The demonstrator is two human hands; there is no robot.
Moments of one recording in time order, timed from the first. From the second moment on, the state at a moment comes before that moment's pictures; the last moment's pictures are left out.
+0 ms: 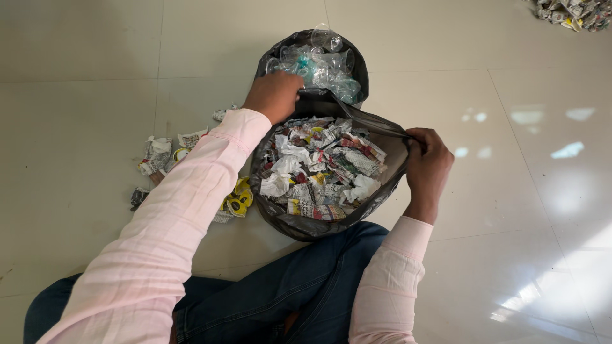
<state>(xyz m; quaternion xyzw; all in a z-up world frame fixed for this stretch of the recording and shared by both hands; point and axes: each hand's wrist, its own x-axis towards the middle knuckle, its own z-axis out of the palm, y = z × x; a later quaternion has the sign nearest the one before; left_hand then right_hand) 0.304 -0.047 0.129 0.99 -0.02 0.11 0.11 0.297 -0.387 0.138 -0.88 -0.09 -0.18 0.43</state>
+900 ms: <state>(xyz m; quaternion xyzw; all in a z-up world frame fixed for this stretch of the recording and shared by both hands) 0.142 -0.087 0.147 0.96 0.05 0.18 0.21 0.266 -0.383 0.159 -0.94 -0.19 -0.17 0.21</state>
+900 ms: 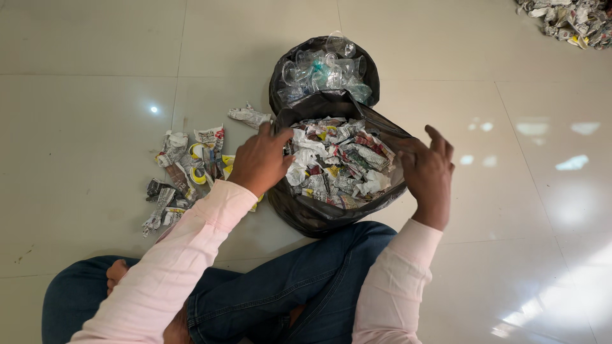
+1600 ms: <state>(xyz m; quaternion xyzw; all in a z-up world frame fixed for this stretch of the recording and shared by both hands) 0.094 -0.069 0.157 0.91 0.02 0.27 0.32 0.262 -0.361 0.166 -0.93 -0.21 -0.14 0.27</state>
